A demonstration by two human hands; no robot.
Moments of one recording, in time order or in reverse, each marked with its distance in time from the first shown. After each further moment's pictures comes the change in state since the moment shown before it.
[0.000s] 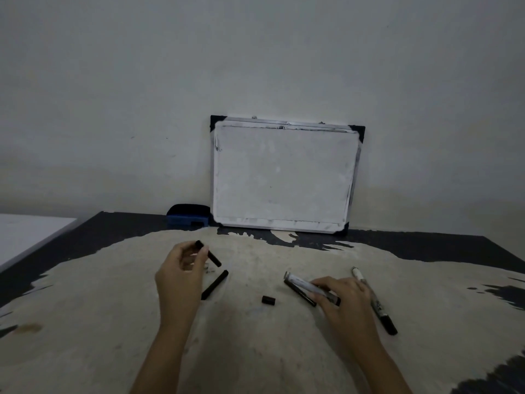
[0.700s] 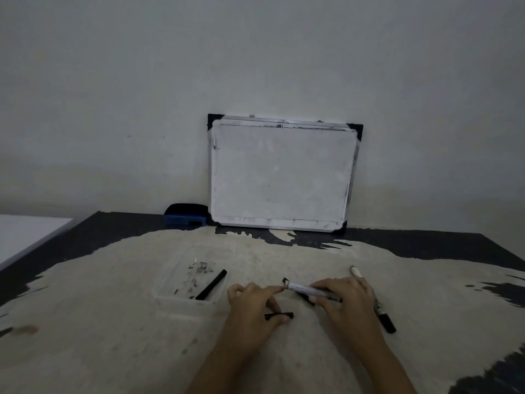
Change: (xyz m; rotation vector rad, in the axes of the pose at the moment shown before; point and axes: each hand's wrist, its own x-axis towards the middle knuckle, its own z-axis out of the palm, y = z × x) left_hand -0.060 -0.016 0.058 0.439 -0.724 0.324; right_hand 0.001 0.013 0.002 -0.049 -0.043 -0.054
